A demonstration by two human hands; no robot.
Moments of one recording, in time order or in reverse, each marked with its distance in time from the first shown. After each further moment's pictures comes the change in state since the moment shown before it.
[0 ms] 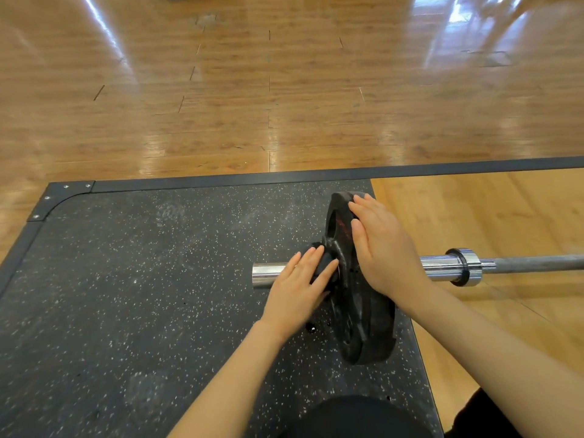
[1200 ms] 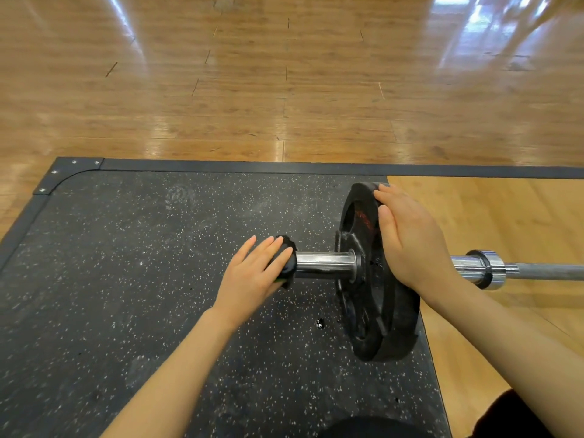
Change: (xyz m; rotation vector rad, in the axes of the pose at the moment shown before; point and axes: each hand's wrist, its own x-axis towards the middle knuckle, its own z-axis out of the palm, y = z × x) left_hand -0.054 -0.082 -0.028 0.172 0.108 -0.035; right_hand 0.007 -0.003 0.005 -0.005 0.024 0.012
